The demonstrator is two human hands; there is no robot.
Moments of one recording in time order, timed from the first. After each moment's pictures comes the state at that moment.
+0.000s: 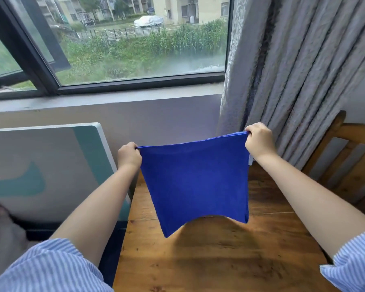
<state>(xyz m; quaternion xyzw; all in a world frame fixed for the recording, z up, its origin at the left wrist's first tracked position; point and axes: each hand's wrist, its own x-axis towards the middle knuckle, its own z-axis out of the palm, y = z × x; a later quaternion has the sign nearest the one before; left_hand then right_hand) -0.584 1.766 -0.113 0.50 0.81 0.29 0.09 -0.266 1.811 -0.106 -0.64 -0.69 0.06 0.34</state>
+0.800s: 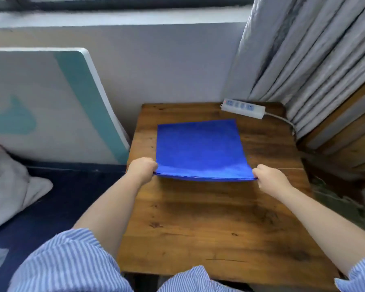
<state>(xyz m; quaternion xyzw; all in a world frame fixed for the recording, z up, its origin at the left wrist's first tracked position) -0.576 1.671 -0.252 0.72 0.66 -0.20 0.10 -0.224 1.698 -0.271 -0.58 -0.80 0.11 -0.14</state>
